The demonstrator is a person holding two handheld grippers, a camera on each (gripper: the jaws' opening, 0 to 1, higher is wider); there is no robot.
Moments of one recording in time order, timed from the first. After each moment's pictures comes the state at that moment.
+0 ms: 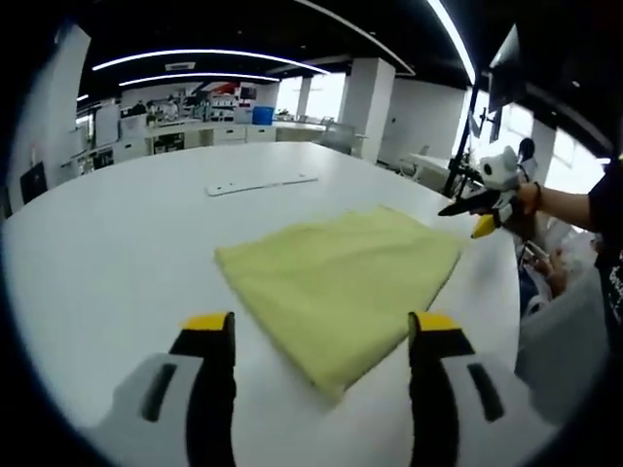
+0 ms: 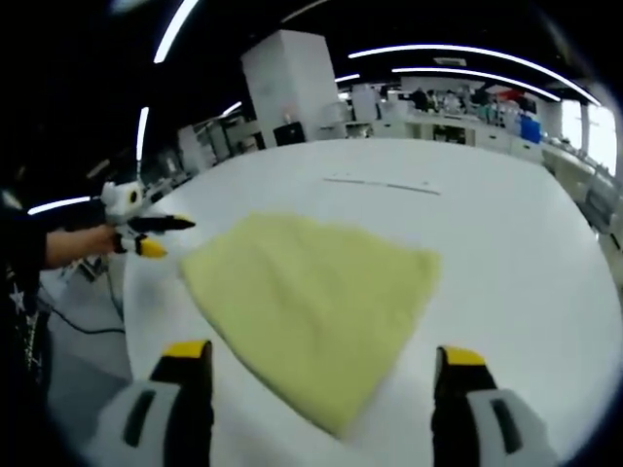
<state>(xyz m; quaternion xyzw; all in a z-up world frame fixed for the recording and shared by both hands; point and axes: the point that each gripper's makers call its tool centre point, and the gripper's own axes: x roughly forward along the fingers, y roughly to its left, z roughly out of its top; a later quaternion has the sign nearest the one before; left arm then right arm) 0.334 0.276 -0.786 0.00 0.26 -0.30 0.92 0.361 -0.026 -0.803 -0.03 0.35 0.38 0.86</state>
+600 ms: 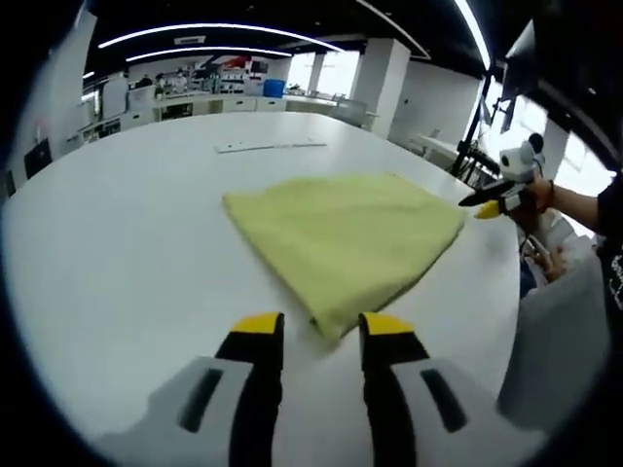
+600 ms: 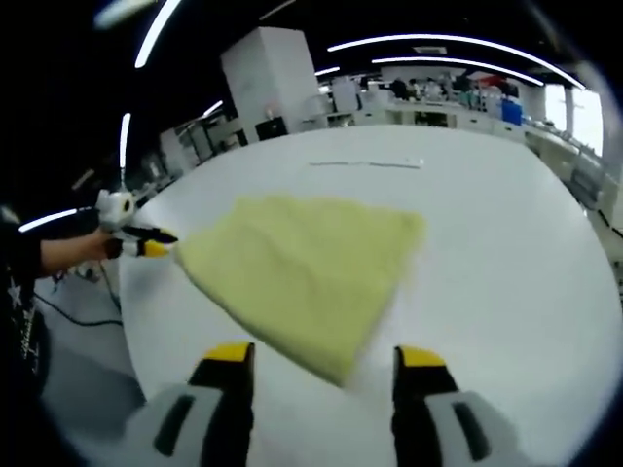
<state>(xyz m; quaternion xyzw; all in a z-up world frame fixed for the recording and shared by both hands) 0.307 0.292 -0.823 -0.01 0.32 -0.29 0.90 0.334 -0.053 -0.823 -0.02 0.38 0.34 0.86</state>
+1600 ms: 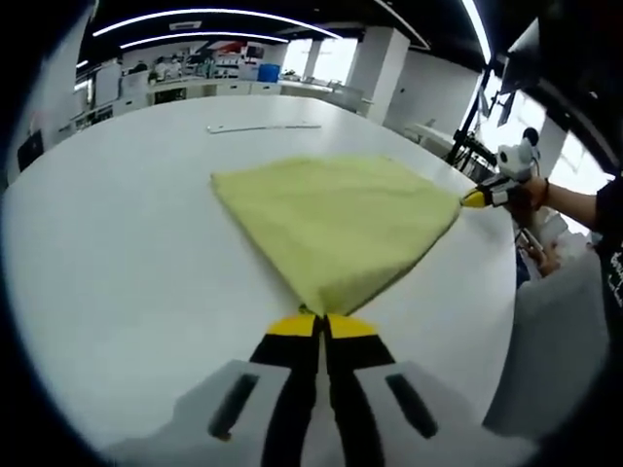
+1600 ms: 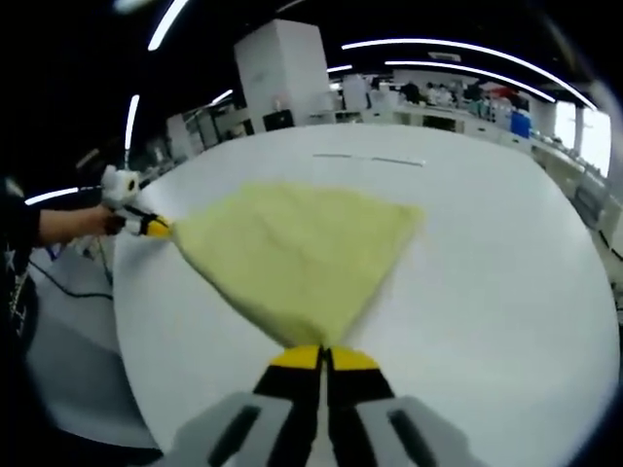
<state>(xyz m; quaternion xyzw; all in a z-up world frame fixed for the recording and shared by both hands) 0.299 0.285 -0.834 -0.01 0.35 -0.30 0.89 0.332 -0.061 -0.835 -0.05 0.37 0.35 0.86</state>
